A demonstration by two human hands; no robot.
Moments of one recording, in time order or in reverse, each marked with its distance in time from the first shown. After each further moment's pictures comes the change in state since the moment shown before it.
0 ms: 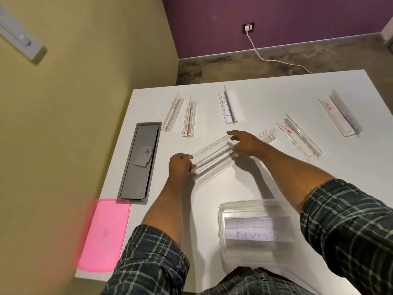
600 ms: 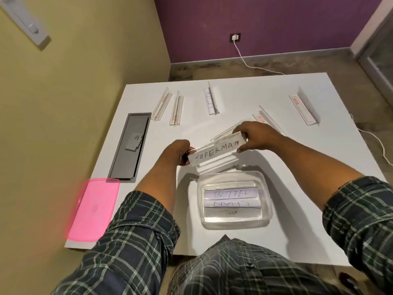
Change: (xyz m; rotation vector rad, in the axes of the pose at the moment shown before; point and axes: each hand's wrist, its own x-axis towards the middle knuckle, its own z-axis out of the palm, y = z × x) left_hand -0.092 0.021 0.027 0.145 -0.256 -0.271; right_hand -0.139 0.024 -0.065 -0.550 0.044 -0.238
